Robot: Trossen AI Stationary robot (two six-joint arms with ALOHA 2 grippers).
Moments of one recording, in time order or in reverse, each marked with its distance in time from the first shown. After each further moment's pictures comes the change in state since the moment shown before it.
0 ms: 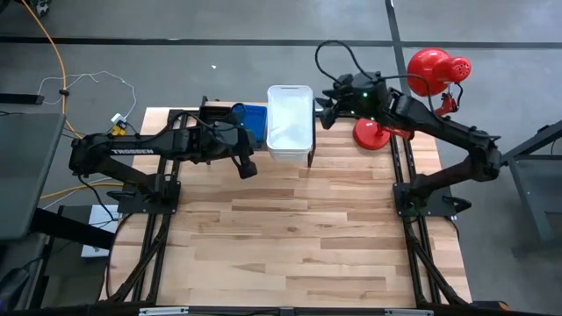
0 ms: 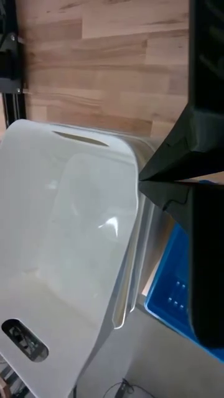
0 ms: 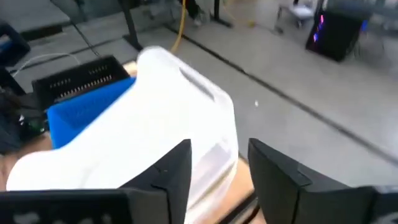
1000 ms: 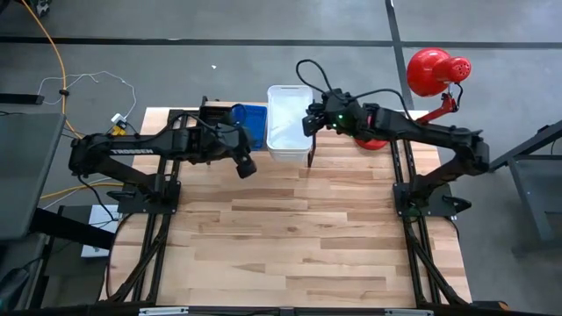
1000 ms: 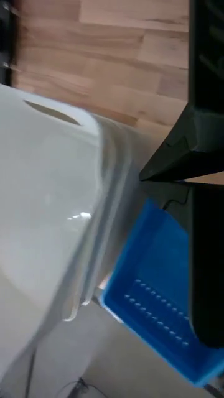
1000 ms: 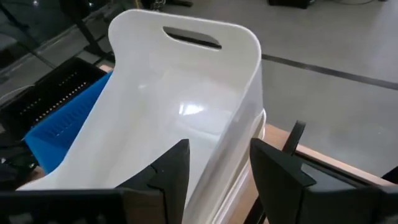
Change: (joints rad) left arm 0.000 -0.004 0.000 -0.091 -0.053 -0.166; right arm 0.165 0.113 -0.004 -0.033 0.276 0.410
